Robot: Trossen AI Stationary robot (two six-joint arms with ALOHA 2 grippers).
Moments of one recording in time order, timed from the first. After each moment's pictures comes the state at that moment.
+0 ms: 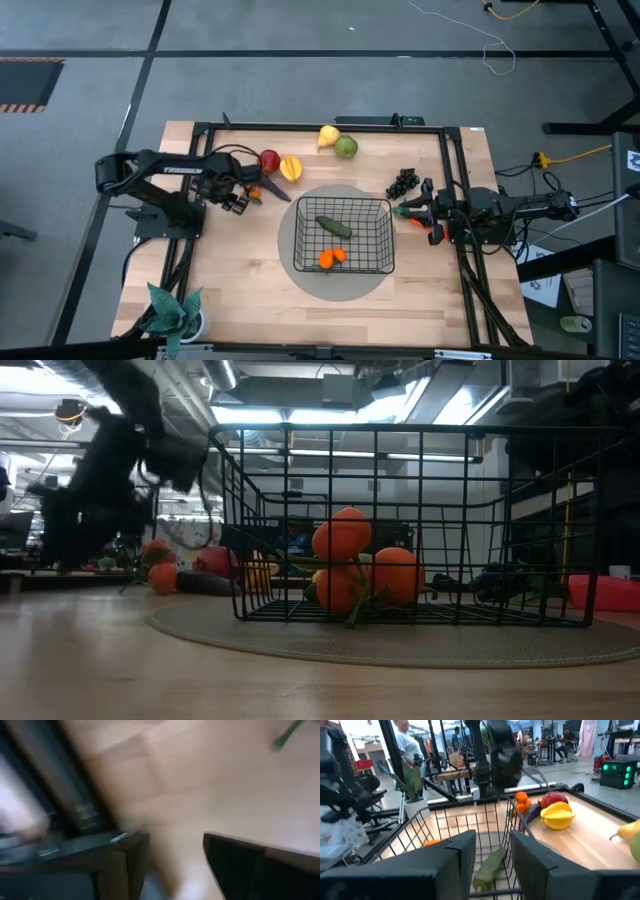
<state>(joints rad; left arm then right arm) 0.41 1.36 0.66 -1.06 -0.08 -0.84 0.12 0.06 0.01 0.08 0.11 0.15</state>
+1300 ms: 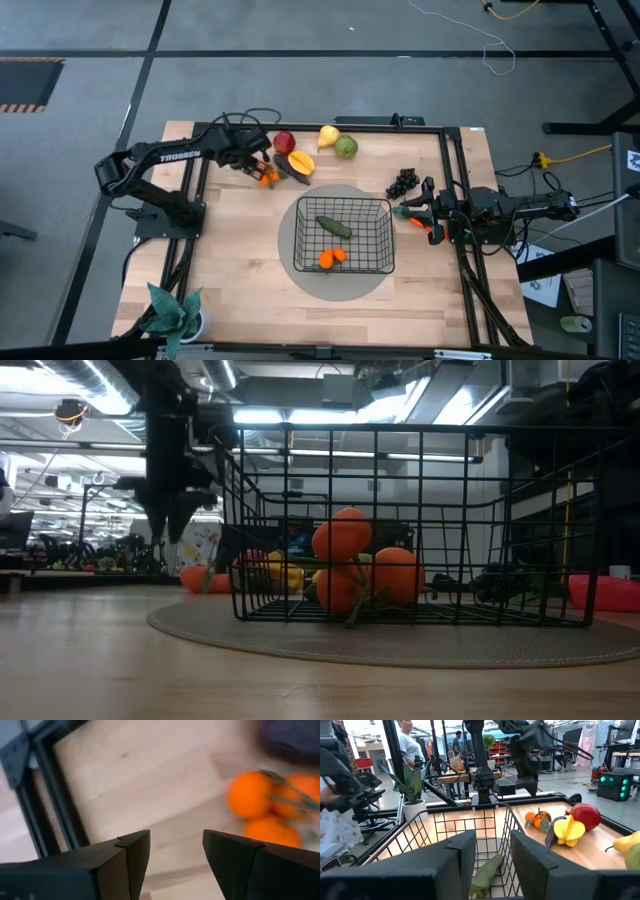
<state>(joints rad) 0.56 1.37 0.89 -0.84 -0.41 -0.55 0.12 0.06 0.01 0.10 0.11 0.10</state>
